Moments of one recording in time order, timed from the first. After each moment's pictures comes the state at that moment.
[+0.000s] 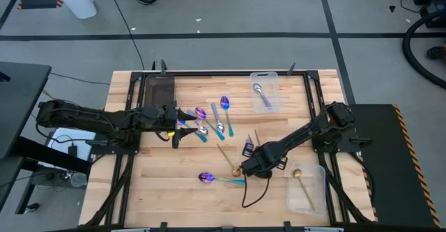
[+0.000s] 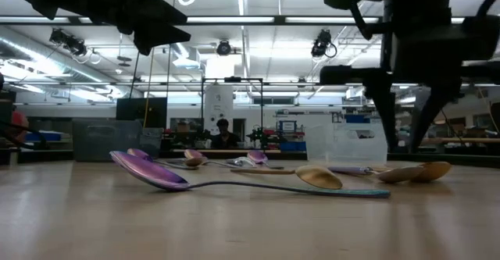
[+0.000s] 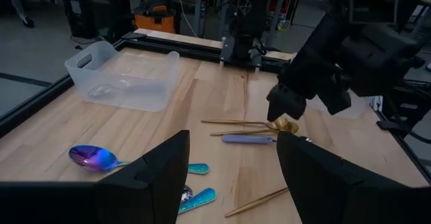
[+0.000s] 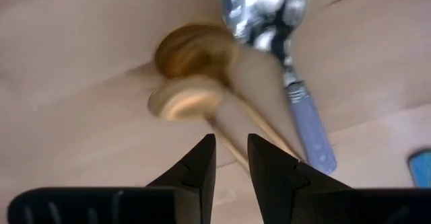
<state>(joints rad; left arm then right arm) -0.04 0.90 0.45 0.24 -0.16 -0.17 0.40 1.88 1.24 -1.03 0.24 -0.80</state>
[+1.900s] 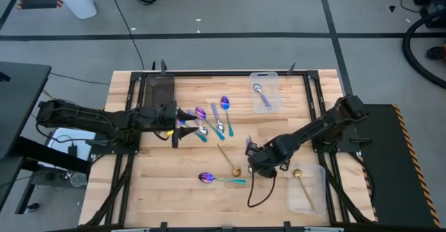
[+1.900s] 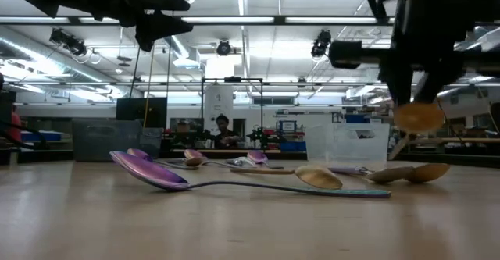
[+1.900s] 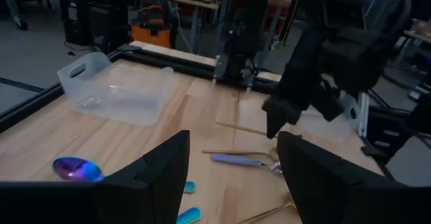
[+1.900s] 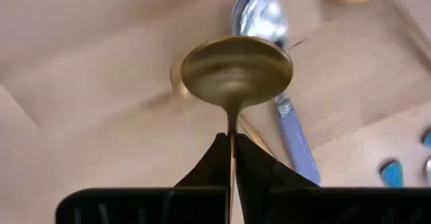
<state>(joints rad) -0.05 0.90 0.45 0.32 -0.16 -0.23 0.39 1.69 1.09 -0.82 0.13 -0.76</state>
